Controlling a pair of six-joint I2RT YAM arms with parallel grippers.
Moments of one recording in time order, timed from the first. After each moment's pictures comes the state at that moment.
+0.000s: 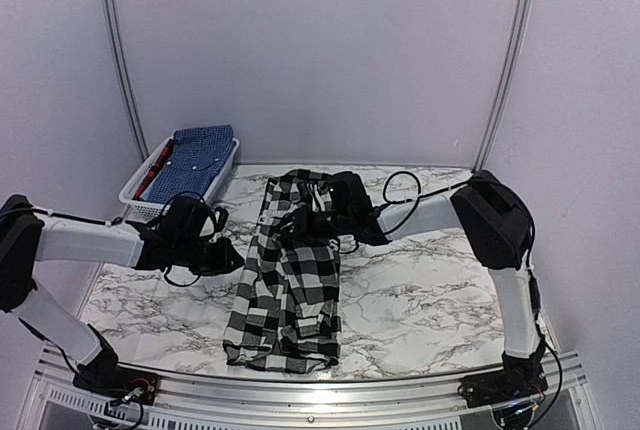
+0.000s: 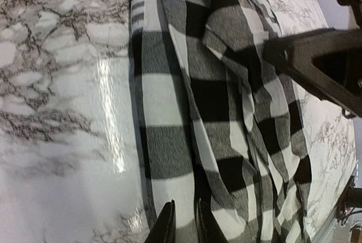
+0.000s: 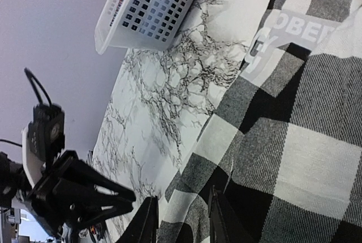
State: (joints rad) left arm -0.60 1.50 0.71 -0.03 0.16 -0.61; right arm 0.75 2.20 1.44 0.30 -0.53 0.79
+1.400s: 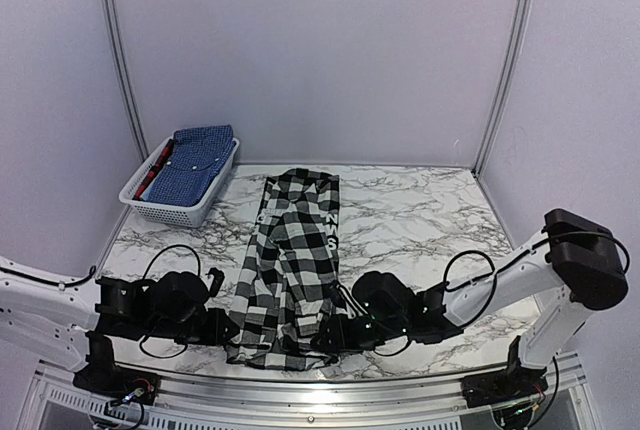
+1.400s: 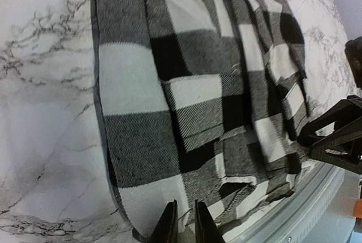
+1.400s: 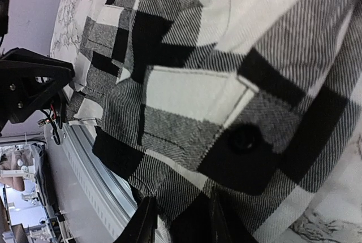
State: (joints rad) left arm -1.15 1.08 0.41 -0.20 -0.13 -0.99; right arm 1.19 1.64 0.65 0.28 -0.21 1.02
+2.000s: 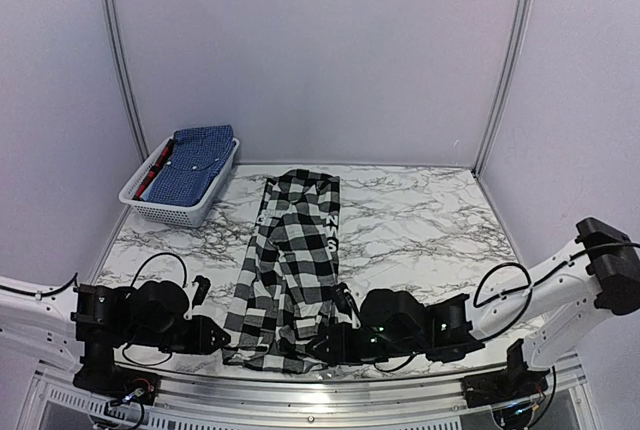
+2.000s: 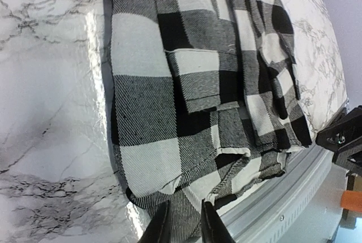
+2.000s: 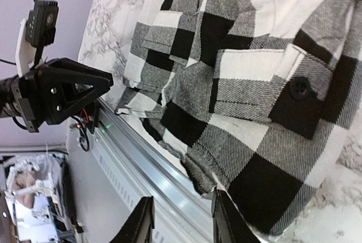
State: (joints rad) left arm -1.22 0.92 0.33 -0.28 -0.12 -1.08; right arm 1.37 1.52 0.63 0.27 0.02 1.19
